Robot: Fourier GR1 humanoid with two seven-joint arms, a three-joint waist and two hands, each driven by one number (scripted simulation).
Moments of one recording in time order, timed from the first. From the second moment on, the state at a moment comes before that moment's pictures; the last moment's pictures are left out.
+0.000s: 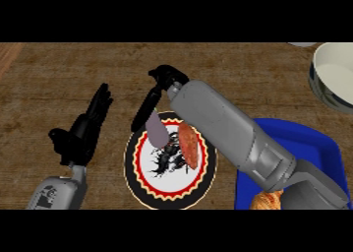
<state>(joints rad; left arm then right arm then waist) -0.18 0.15 -0.14 -1.50 0.05 0.14 0.06 -1.23 0.00 0.62 -0.62 -0.37 0.04 0.83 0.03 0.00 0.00</state>
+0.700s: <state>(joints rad) -0.18 0.12 -0.14 -1.53 0.02 0.14 0.09 -1.15 0.00 0.66 -0.68 -0.45 -0.08 0.81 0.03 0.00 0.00</state>
